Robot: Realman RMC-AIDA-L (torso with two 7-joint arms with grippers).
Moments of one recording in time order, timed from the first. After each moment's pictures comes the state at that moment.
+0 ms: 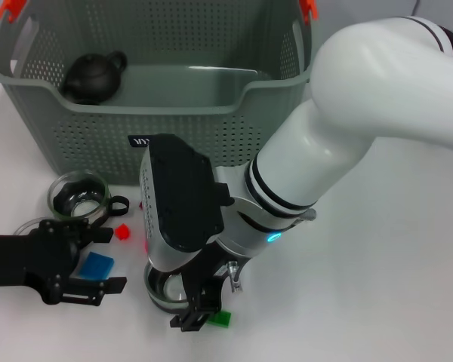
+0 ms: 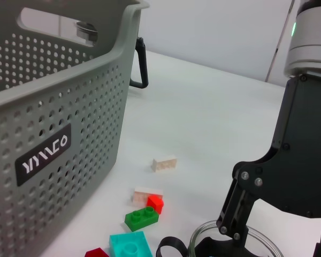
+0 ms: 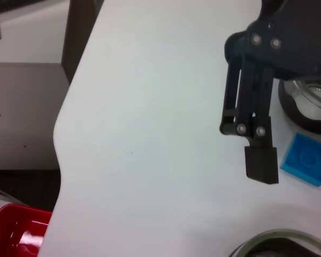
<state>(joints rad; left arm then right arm) -0.40 -2.01 0.56 0.72 2.25 1.74 -1.20 1.04 2.12 -2.06 -0.91 -2.03 -1.13 2.12</state>
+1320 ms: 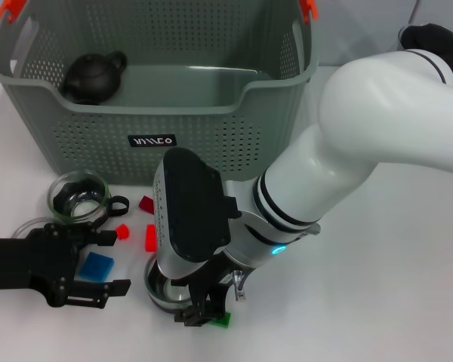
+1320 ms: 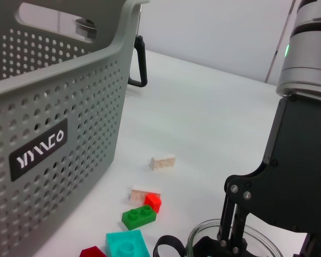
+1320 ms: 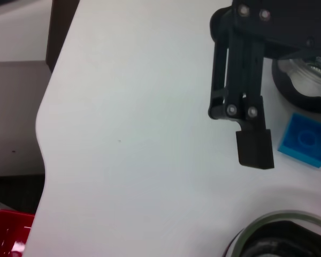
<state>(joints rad) -0.40 -2.02 0.56 0.69 2.25 1.72 -1.19 1.01 2.12 -2.12 -0.87 -2.00 -1.04 2.11</state>
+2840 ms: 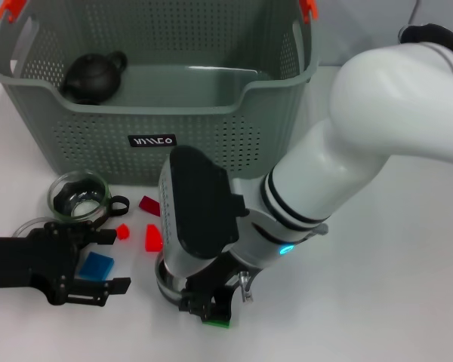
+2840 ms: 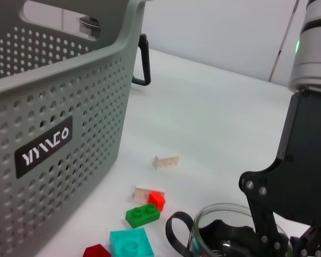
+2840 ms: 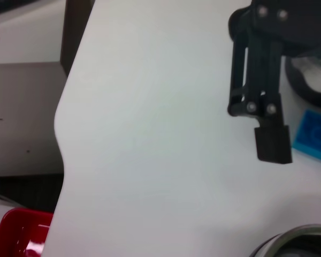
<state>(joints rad) -0.40 -2.01 0.56 0.68 2.25 1.71 -1.19 1.00 2.11 -2.11 -0.90 -1.99 -1.09 2.12</state>
